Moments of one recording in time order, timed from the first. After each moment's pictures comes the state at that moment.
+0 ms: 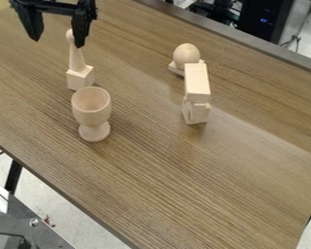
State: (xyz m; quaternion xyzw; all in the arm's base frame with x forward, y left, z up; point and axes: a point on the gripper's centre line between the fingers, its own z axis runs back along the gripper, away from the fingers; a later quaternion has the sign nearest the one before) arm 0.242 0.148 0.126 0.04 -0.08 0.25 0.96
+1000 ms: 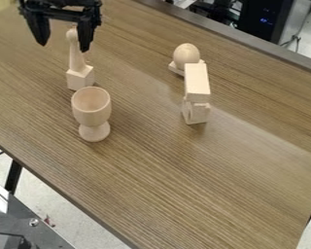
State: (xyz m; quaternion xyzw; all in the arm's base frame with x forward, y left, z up) arm 0.259 0.155 0.108 0.04 -0.07 0.25 0.97
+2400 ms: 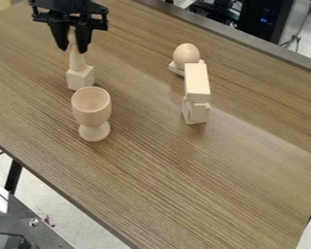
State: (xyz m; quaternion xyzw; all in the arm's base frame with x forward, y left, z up) arm 0.281 0.169 0.086 0.04 -0.08 0.25 0.96
